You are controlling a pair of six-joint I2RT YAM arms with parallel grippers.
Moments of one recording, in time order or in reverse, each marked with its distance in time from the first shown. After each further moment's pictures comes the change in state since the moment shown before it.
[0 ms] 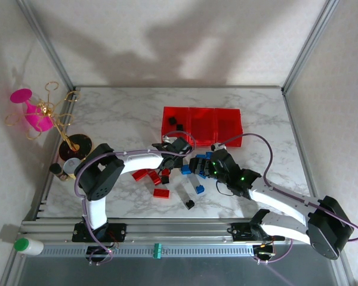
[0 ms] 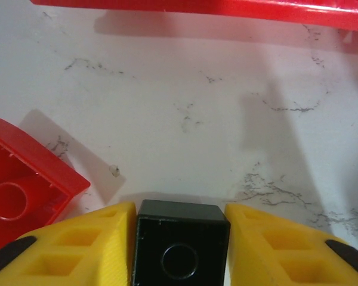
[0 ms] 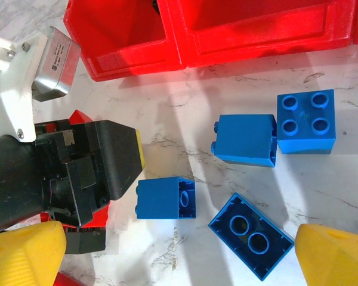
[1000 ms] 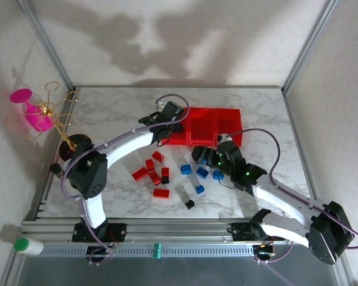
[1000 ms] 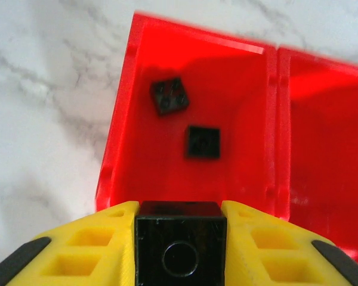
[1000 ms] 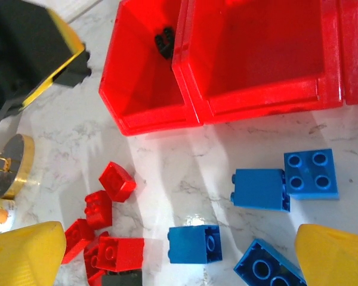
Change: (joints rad) left arm 0.165 -0.017 0.351 -0.048 -0.055 0.121; right arm -0.101 -0.025 0.063 0.030 -0.055 0.033
